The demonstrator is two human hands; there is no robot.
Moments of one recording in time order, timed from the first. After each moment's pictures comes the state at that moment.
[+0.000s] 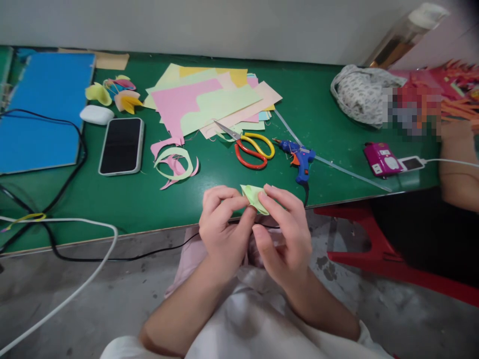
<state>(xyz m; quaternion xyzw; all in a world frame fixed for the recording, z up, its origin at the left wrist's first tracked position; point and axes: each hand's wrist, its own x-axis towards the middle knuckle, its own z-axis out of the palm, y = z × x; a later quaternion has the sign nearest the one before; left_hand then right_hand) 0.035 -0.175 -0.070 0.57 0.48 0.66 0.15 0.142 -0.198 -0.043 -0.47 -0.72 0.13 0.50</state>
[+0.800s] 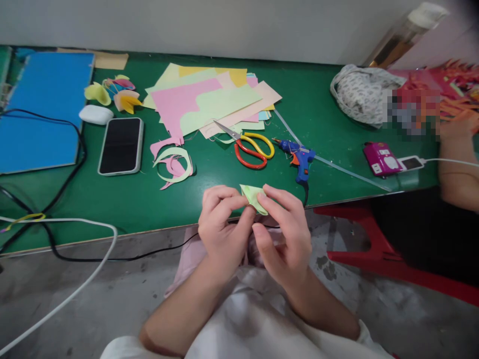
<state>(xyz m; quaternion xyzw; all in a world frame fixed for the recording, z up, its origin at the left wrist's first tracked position) 0.036 -0.175 -0.069 0.56 0.48 0.66 0.17 0.142 -0.197 -0.042 -0.47 -0.72 0.13 0.50</state>
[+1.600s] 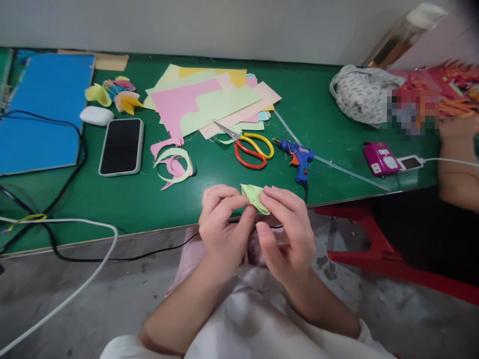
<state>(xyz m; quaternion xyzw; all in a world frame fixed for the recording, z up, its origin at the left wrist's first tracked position) 0.036 -0.173 -0.069 0.57 0.48 0.65 0.14 0.144 -0.196 -0.042 -0.45 -0.71 0.11 0.52</state>
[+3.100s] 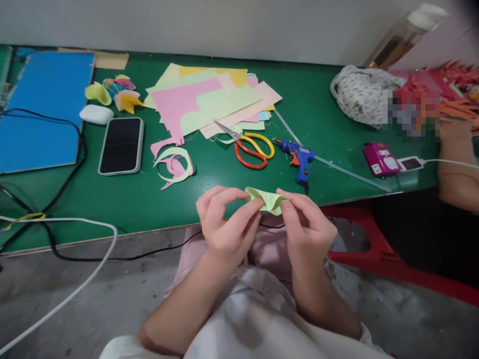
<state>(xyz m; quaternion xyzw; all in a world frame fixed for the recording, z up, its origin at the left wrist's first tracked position) 0.026 -0.175 -0.063 0.69 0.46 0.56 -0.05 0.155 -0.189 -0.051 -0.57 -0.57 0.16 0.57</state>
